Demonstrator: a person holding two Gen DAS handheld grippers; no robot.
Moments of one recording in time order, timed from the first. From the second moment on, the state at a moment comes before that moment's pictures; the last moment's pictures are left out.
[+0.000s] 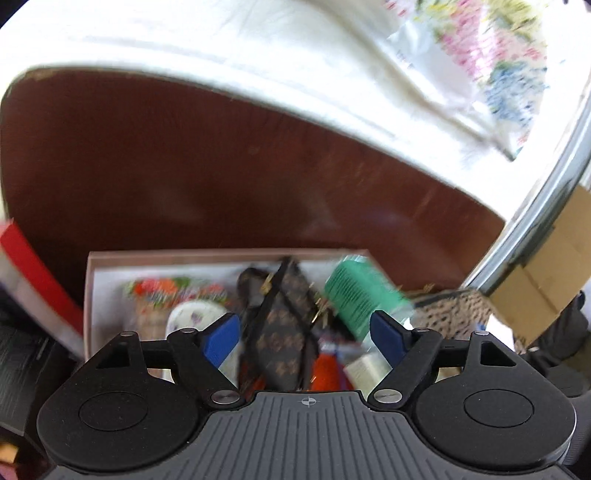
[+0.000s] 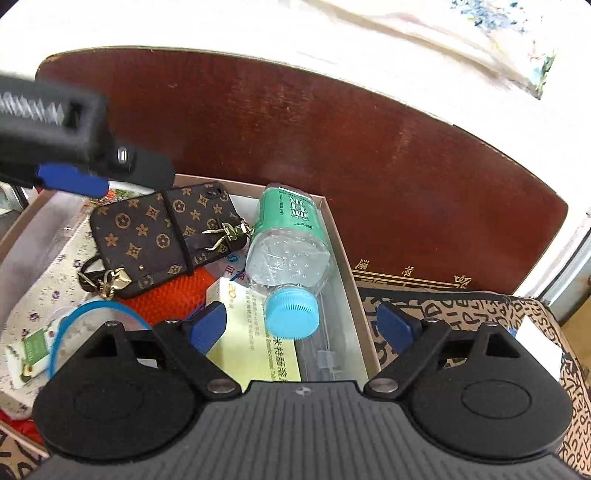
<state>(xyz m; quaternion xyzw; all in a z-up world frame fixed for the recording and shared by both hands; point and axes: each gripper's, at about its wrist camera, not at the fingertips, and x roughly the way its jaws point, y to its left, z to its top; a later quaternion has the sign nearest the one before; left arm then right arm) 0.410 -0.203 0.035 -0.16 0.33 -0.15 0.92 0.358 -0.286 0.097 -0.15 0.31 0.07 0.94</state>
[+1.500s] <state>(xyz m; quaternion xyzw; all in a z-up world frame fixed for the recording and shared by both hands) 0.216 -0.115 0.086 -0.13 0.26 -0.14 0.95 0.219 -0.191 0.158 -0.26 0.27 0.06 0.92</state>
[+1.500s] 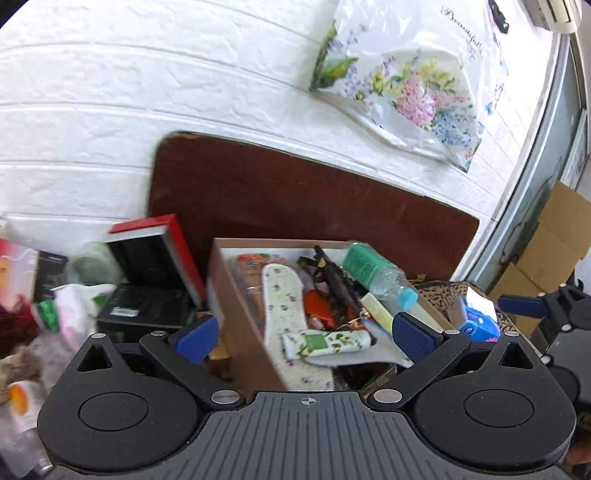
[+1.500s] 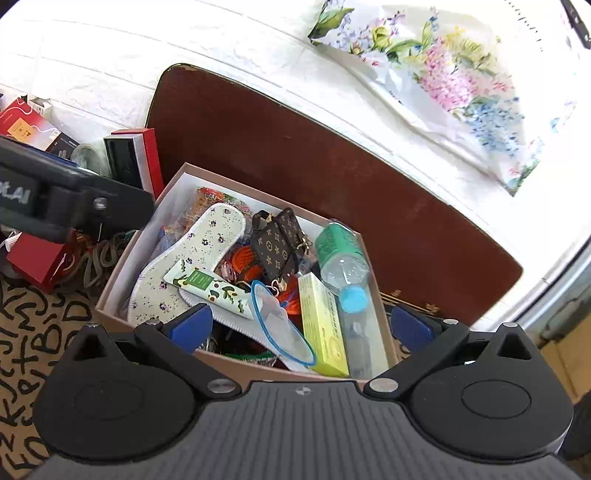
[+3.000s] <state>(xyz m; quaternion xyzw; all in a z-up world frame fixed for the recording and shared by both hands) 0.084 0.115 -0.049 -0.15 0.34 0.00 0.93 0.101 0.027 0.012 -0.13 0.37 0.32 0.86</state>
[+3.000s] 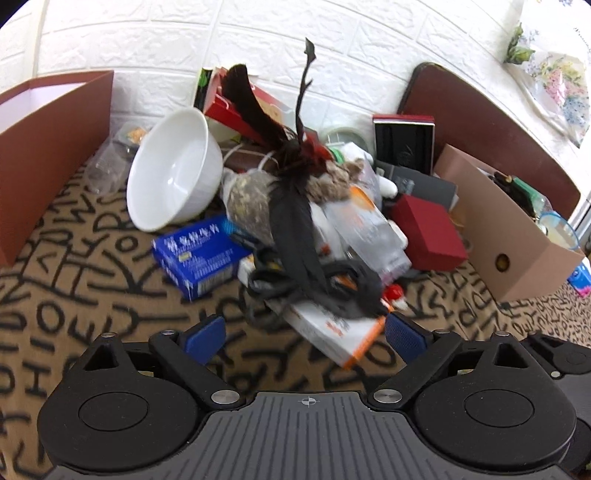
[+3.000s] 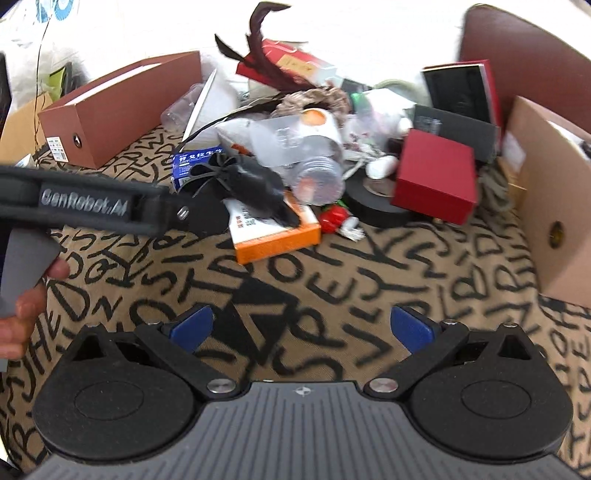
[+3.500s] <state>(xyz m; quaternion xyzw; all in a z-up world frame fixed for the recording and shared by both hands) 0.111 0.138 -0.051 -0.16 0.34 -0.06 0.93 0.134 0.068 0.018 -0.13 0.33 0.35 0.87</state>
